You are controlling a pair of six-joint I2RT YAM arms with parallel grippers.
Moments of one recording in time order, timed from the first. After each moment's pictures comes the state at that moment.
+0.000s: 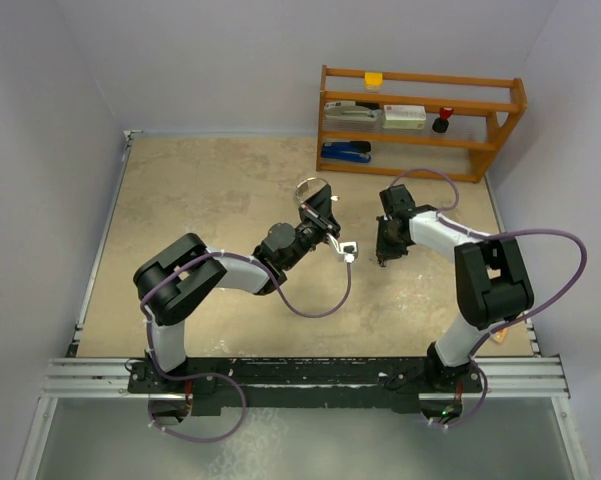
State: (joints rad) left arm -0.86 1.88 0.85 1.19 -0.10 1.59; right arm 0.28 1.68 0.99 -0.51 0.08 0.40
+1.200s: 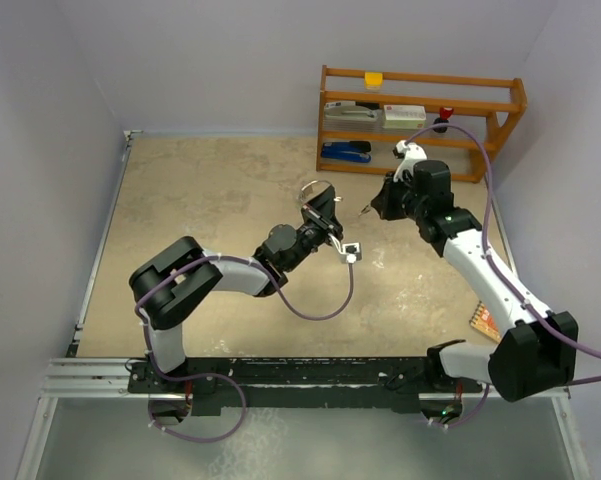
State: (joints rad) left arm -0.88 1.85 0.85 1.17 -0.10 1.50; right arm 0.27 1.25 1.02 -0.31 -0.12 0.22
